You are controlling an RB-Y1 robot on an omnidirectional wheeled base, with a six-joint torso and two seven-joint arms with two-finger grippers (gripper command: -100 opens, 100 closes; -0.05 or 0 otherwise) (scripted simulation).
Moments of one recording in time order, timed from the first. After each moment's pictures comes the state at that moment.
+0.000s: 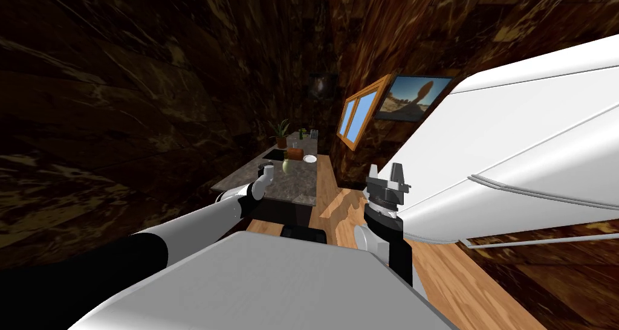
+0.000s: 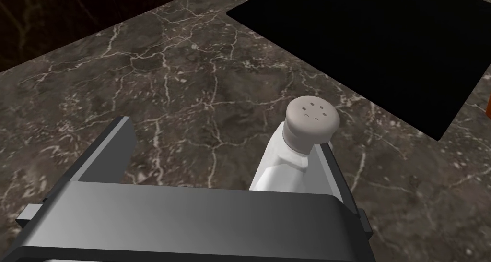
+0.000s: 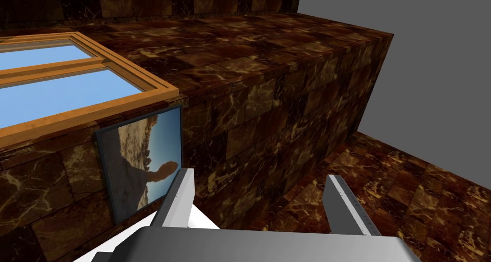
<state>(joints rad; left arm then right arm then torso) -0.80 0.23 0.68 -0.41 1.18 -0.45 0.23 0.53 -0.01 0.02 -2.37 -0.07 -0.55 0.00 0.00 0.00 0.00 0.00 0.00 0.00</state>
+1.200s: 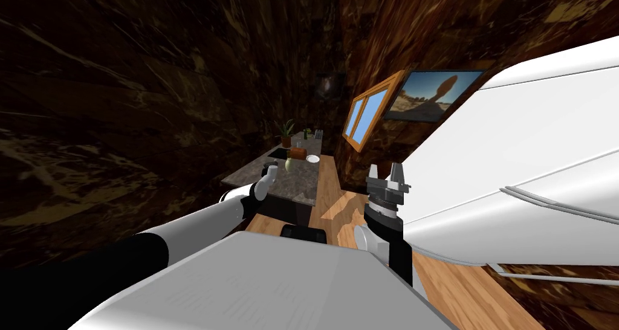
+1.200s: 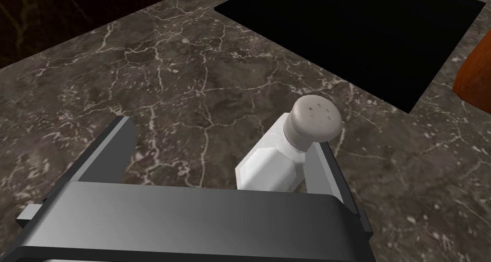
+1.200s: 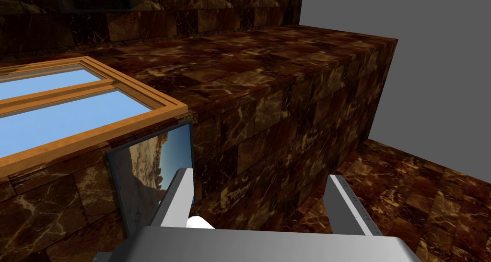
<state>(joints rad) -0.81 0.19 0.66 -0.41 1.05 -0.39 0.32 0.53 -0.01 0.02 -2.37 -0.07 -0.55 0.00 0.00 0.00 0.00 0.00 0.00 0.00</state>
